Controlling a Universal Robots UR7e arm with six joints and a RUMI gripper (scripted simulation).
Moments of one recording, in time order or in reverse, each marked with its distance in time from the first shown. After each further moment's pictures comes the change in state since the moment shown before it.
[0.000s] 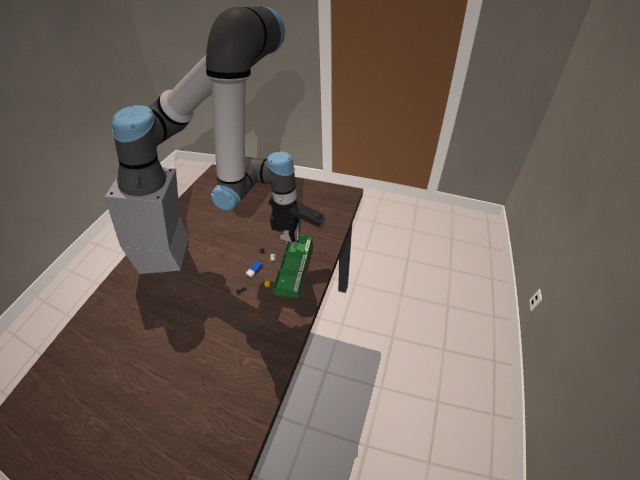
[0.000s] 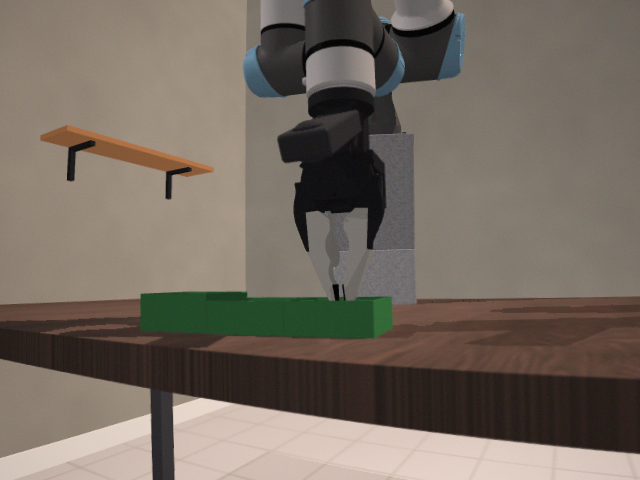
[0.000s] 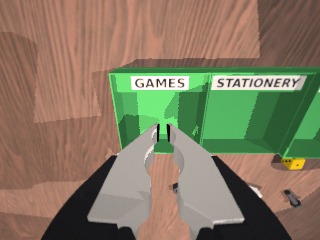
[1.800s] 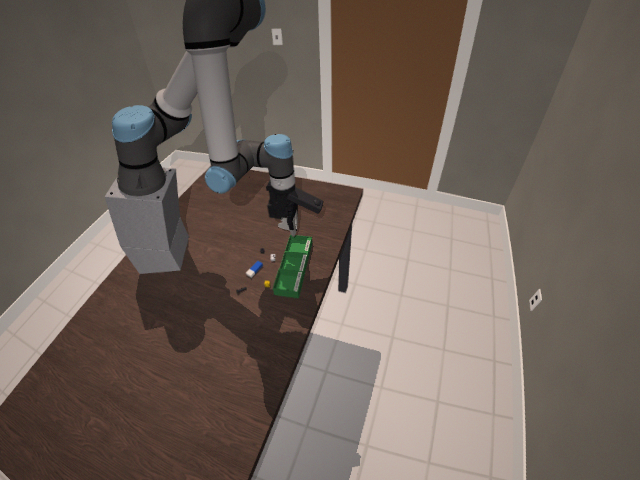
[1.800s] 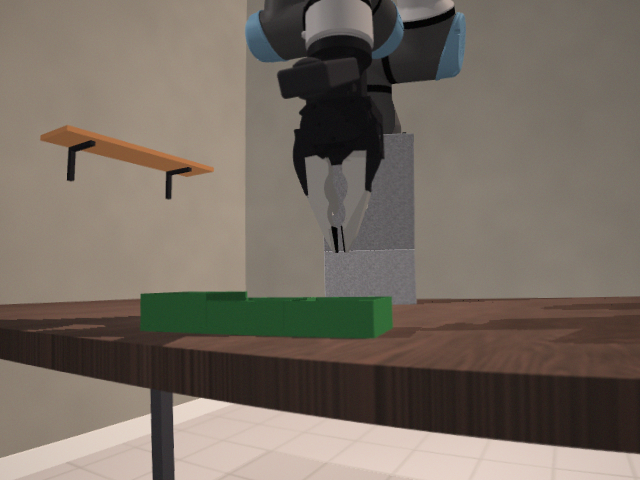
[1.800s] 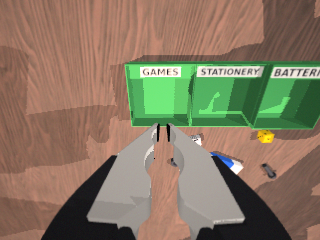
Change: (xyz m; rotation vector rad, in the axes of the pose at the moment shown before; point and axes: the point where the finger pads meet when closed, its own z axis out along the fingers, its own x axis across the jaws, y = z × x) arm 0.000 0.000 -0.057 0.000 0.000 0.000
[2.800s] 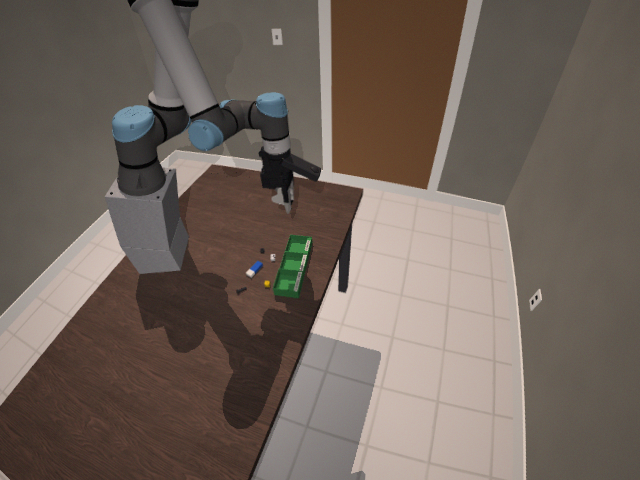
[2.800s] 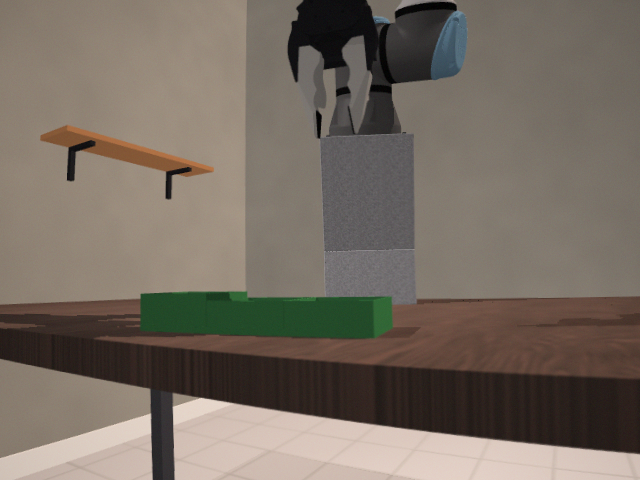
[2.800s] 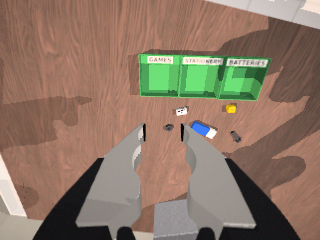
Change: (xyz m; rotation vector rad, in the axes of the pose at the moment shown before) arm 0.003 0.003 -0.123 0.000 0.001 -0.032
